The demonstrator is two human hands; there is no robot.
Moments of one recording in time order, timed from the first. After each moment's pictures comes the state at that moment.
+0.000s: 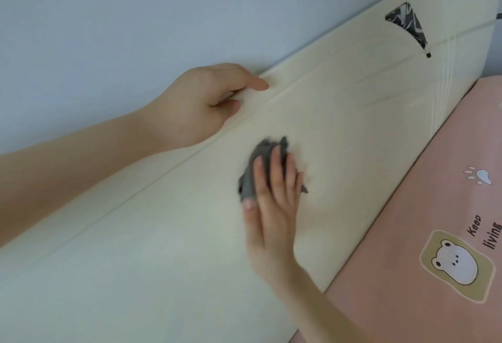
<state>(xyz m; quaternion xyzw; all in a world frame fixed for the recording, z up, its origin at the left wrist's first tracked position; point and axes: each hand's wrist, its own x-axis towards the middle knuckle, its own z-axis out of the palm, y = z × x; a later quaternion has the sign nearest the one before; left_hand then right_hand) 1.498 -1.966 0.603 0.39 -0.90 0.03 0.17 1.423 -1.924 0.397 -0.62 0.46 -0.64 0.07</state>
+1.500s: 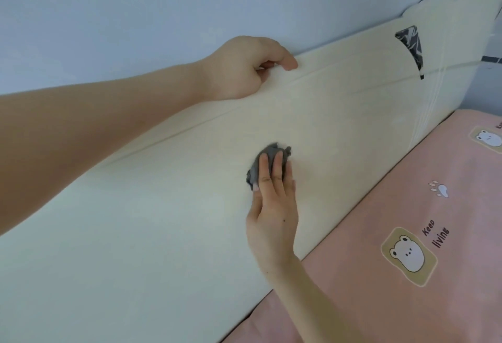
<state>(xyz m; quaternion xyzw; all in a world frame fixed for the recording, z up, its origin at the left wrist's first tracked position) 1.496 -1.967 0.606 0.43 -0.89 -0.01 0.19 1.423 -1.881 0.400 -0.65 0.56 -0.51 0.05</state>
